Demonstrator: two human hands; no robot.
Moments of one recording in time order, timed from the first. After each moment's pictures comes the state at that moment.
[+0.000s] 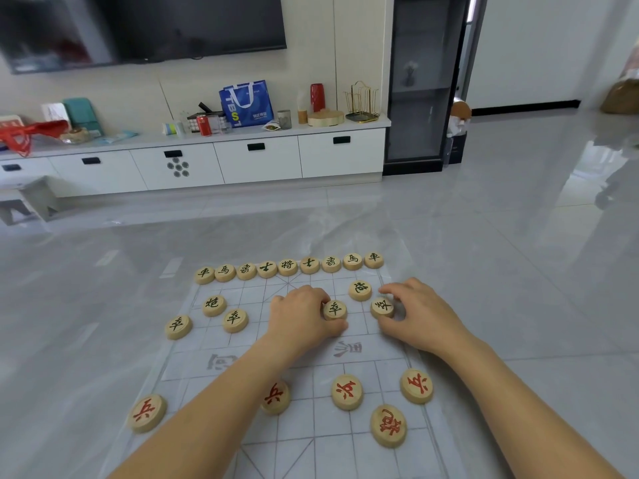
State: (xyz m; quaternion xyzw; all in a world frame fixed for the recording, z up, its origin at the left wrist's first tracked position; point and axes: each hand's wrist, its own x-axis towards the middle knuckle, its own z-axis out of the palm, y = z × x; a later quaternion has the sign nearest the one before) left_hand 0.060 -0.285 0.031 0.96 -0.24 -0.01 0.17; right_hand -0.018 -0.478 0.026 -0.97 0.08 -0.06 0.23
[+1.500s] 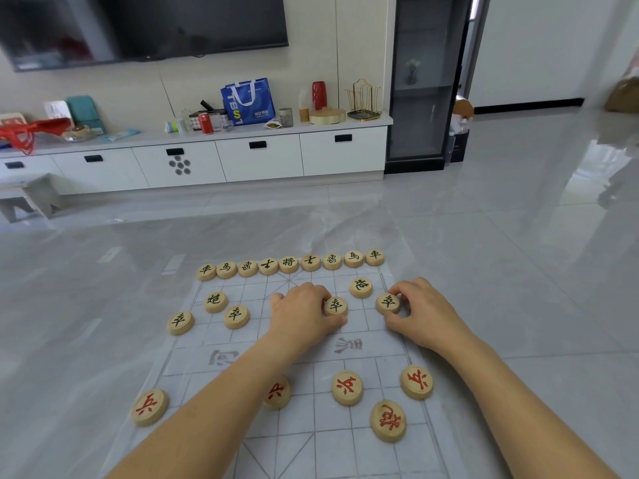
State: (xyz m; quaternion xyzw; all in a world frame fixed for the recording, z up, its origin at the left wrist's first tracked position) left_hand 0.061 -0.286 0.025 0.96 -0.23 0.01 0.16; right_hand -0.020 -0.480 0.022 -0.95 0.11 -0.06 0.27
